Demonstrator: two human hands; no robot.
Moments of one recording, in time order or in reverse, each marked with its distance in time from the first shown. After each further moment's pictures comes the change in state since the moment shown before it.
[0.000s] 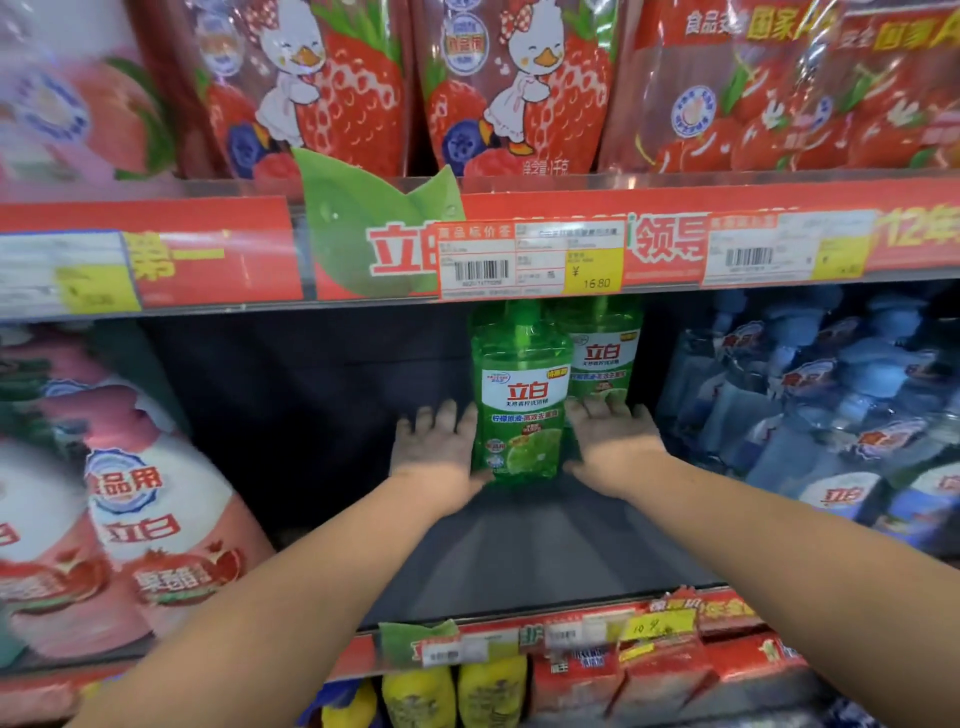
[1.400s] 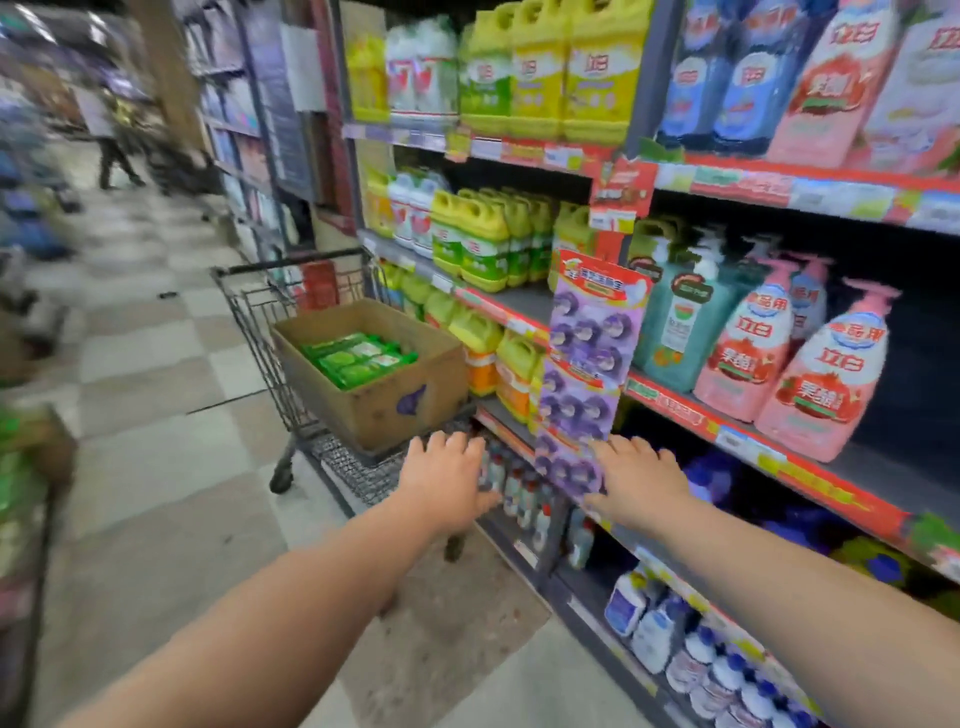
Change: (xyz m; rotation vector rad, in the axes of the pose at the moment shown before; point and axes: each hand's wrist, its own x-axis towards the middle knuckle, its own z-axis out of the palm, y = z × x) left_hand -0.663 -0.174 -0.037 0.056 -0.083 -0.867; right_hand -0.400 -0.401 -0.036 0.003 -0.008 -0.981
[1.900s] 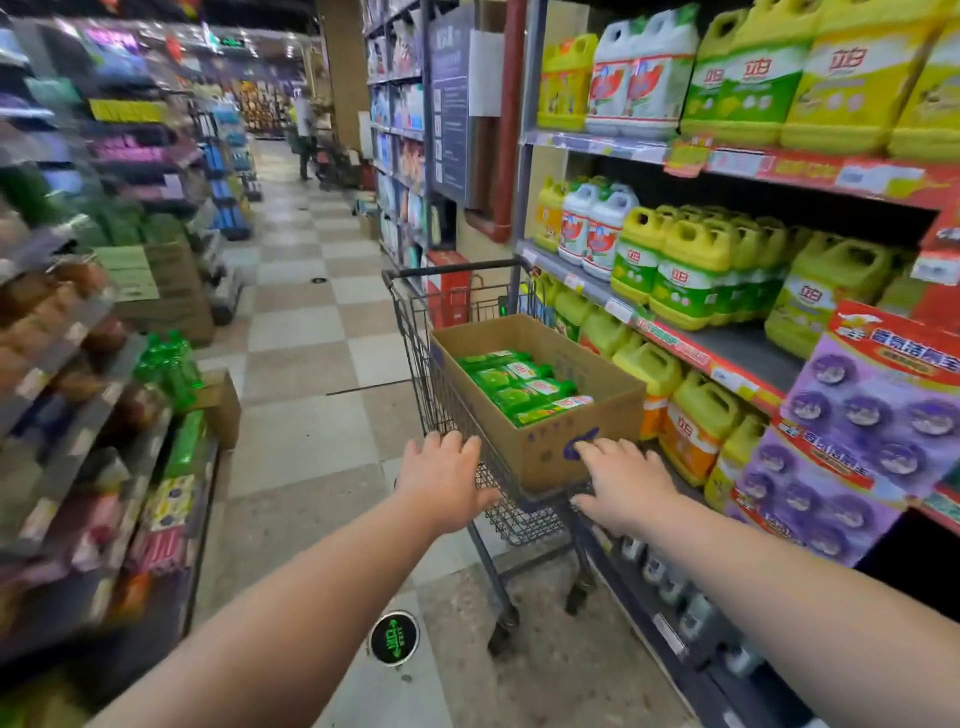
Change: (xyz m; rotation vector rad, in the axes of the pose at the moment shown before) left_hand -0.003 -0.288 0.029 0.001 0.008 -0.328; right_hand 0.171 -0.275 -0.027 -0.029 0.021 -0.302
